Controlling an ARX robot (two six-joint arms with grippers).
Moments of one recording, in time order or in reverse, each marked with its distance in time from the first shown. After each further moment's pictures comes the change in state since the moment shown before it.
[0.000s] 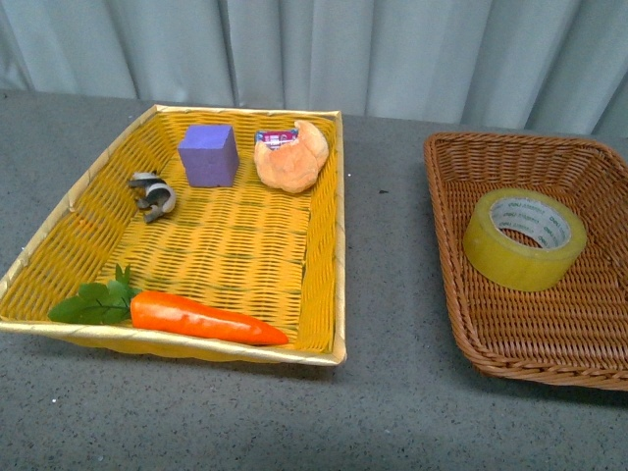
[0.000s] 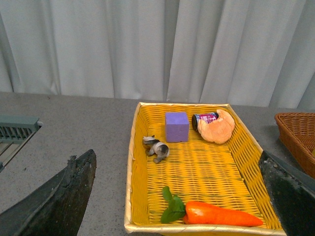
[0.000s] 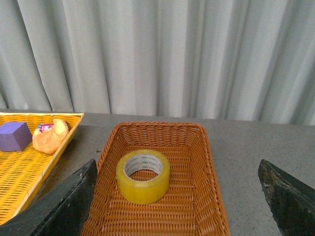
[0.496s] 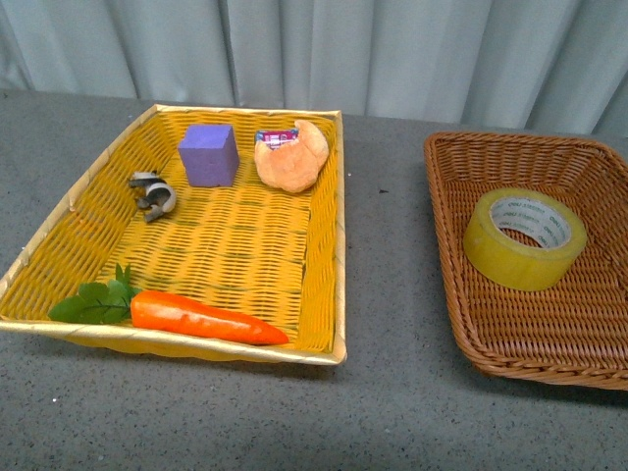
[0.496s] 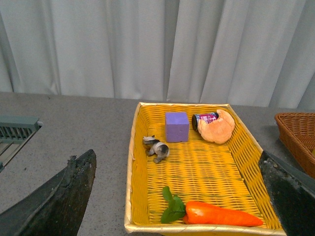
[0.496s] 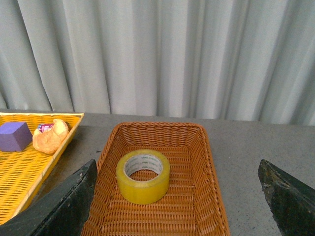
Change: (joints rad) left arm 0.000 0.000 0.000 0.000 0.000 0.000; right arm 0.000 0.000 0.000 0.000 0.000 0.000
